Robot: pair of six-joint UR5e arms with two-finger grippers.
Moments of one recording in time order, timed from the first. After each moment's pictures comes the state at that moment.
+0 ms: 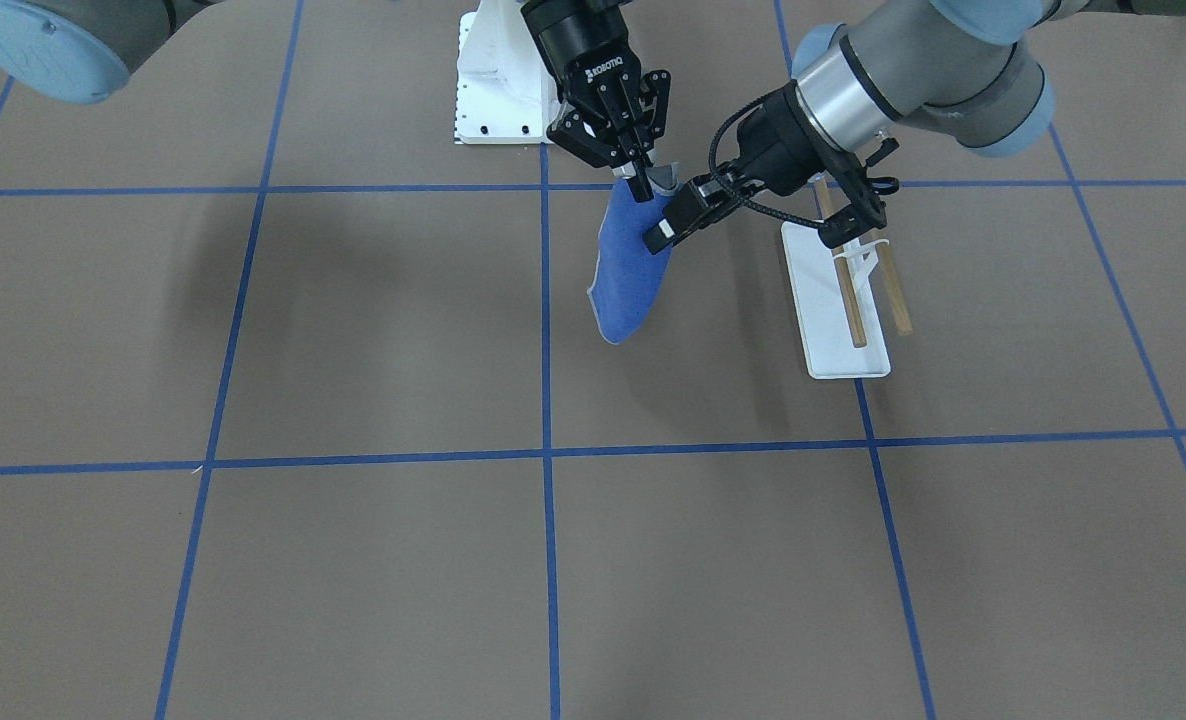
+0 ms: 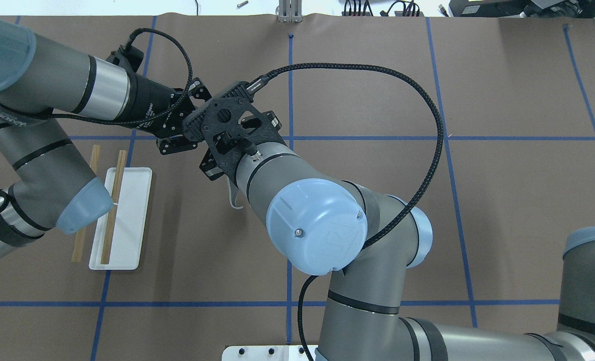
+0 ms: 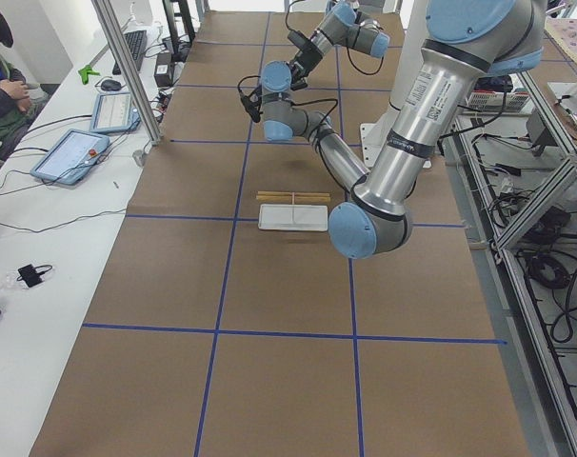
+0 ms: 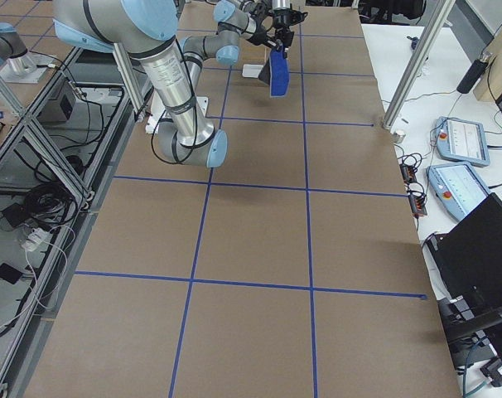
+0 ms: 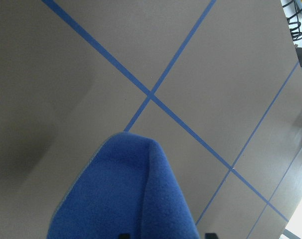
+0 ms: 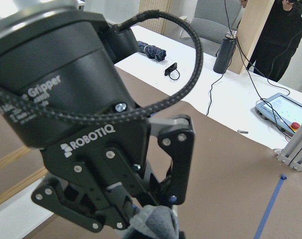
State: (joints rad) left arm -0.80 -2.05 -1.80 -2.34 -2.23 -2.09; right arm 0.32 -0.76 1.87 -1.29 1.16 0.54
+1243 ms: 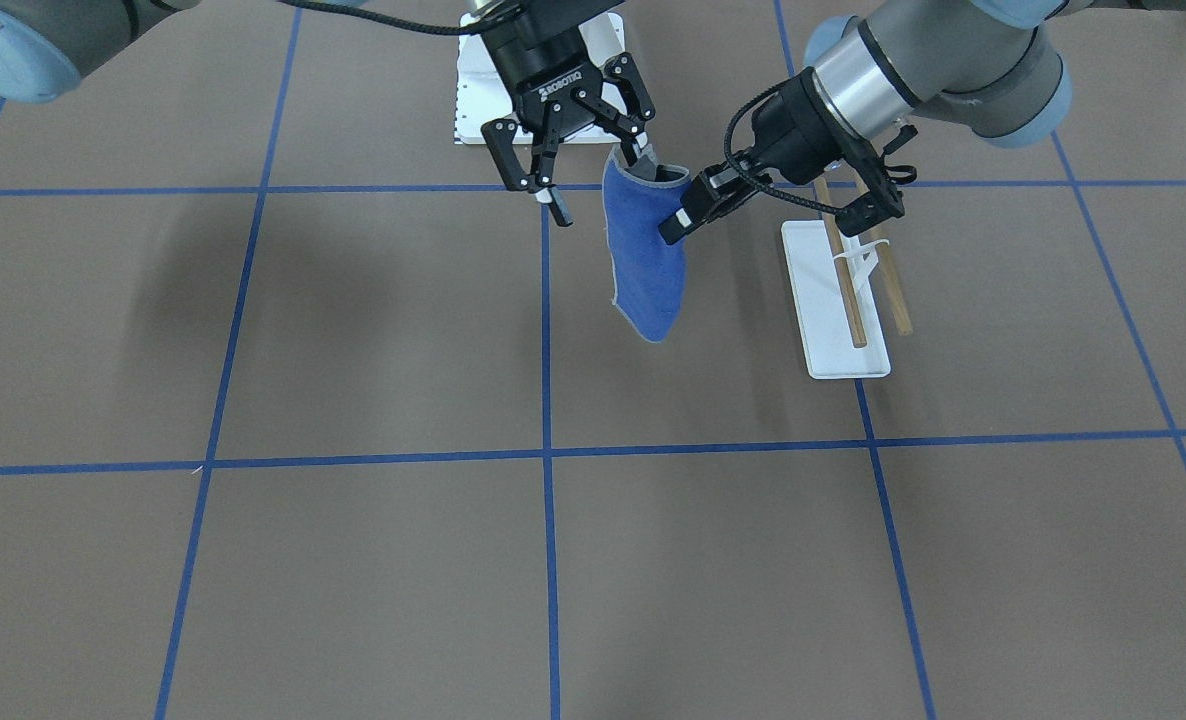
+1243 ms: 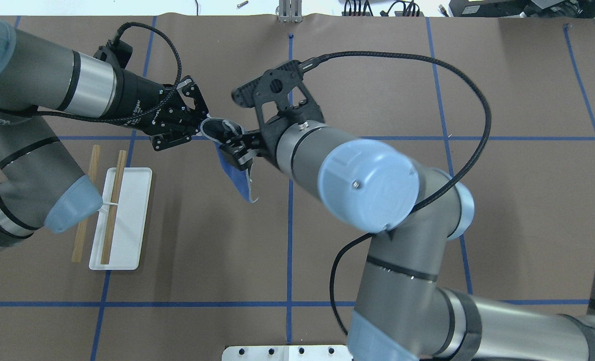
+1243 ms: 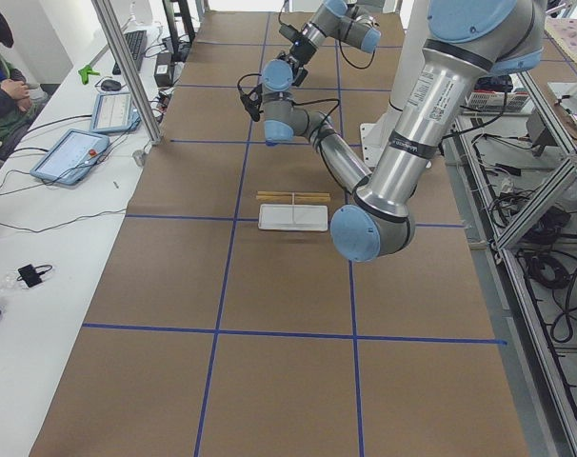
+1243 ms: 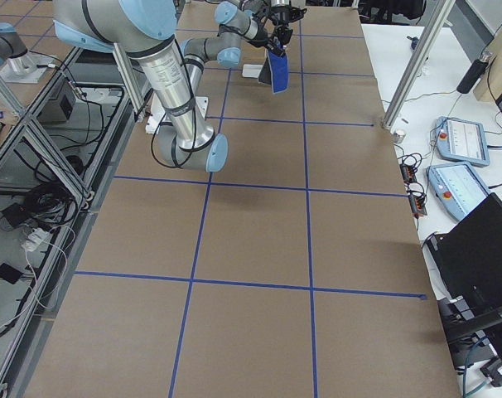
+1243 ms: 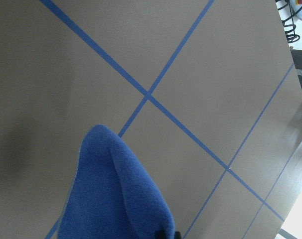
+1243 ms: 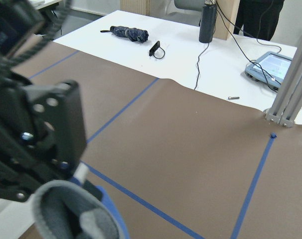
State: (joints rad) left arm -0.82 -2.02 -1.83 -2.34 -2.24 -2.08; right arm 0.44 -0.86 1.93 -1.29 1.37 0.72
